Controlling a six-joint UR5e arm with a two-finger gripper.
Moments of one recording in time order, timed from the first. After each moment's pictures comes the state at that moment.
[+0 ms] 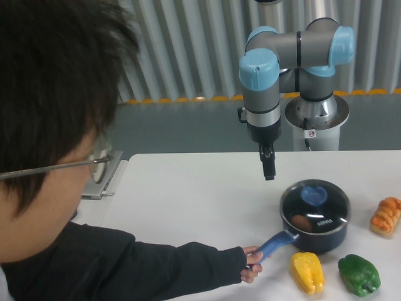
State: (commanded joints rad) arm 2.12 -1.75 -1.50 -1.51 1.56 1.43
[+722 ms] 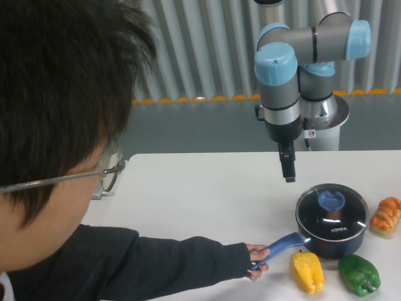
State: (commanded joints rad) arm 2.22 -1.77 -1.44 -1.48 1.67 1.63
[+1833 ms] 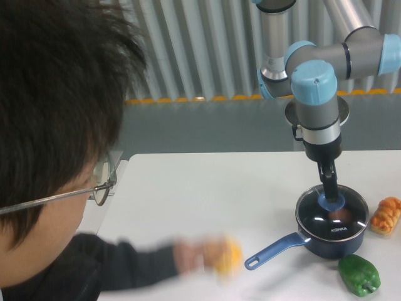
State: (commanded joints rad) arm 2.31 -1.87 -1.44 -1.39 1.69 1.68
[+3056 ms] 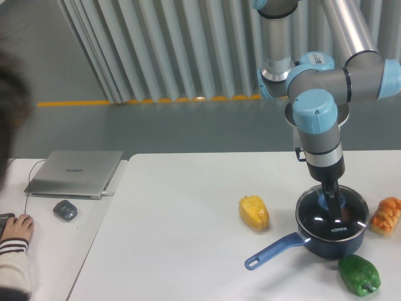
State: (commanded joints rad) arm 2.30 -1.90 -1.49 -1.34 1.73 1.67
